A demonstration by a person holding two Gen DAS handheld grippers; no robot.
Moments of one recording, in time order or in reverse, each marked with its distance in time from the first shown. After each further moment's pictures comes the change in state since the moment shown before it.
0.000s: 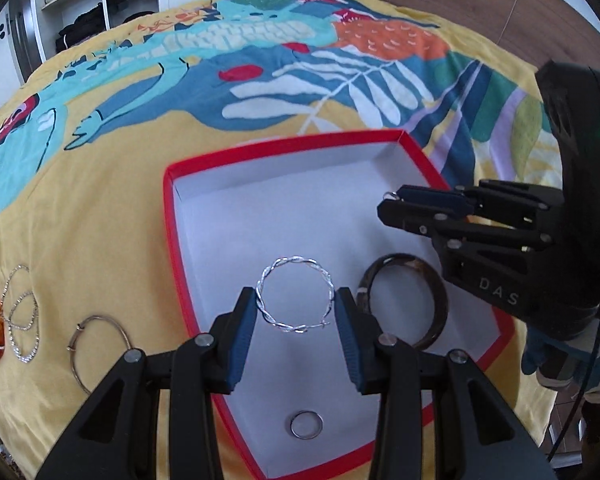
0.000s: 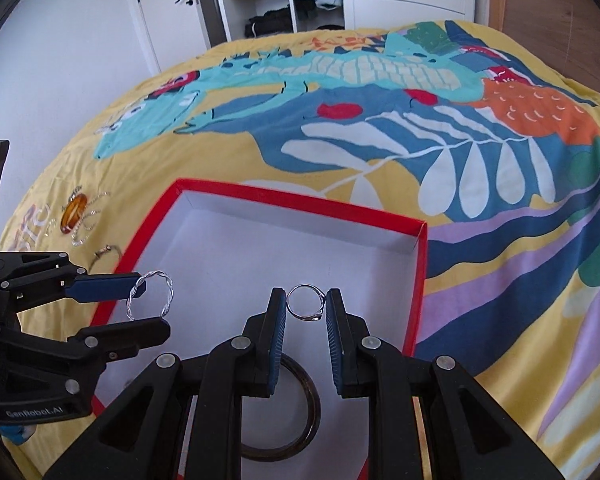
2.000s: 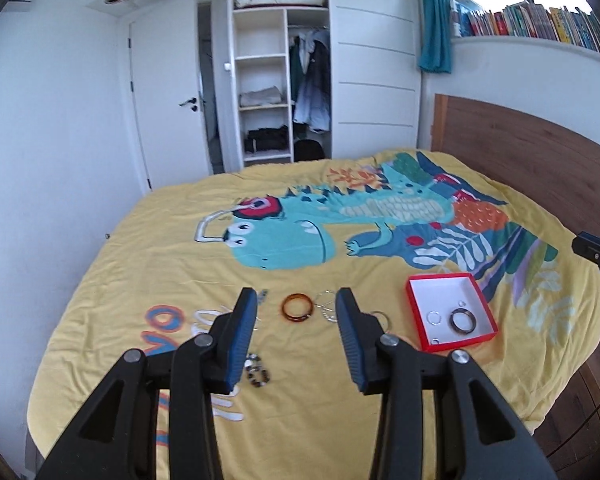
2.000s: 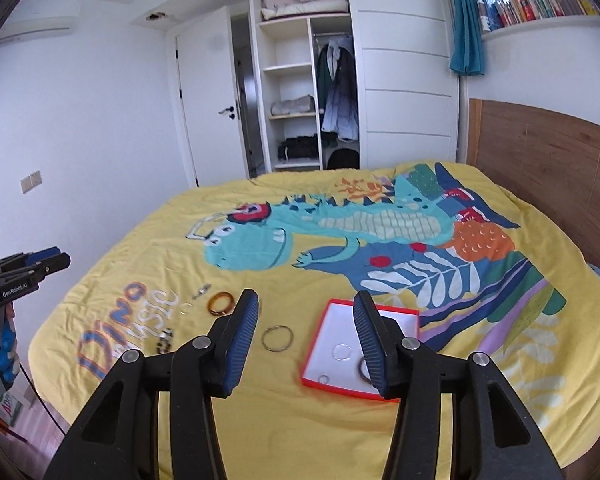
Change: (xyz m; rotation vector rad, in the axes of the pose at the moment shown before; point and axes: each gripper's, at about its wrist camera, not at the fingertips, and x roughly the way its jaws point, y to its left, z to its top) left arm -0.478 0.097 -0.188 -0.221 -0.513 0.444; right arm -0.368 0.177 -0.035 -0.008 -0.419 0.003
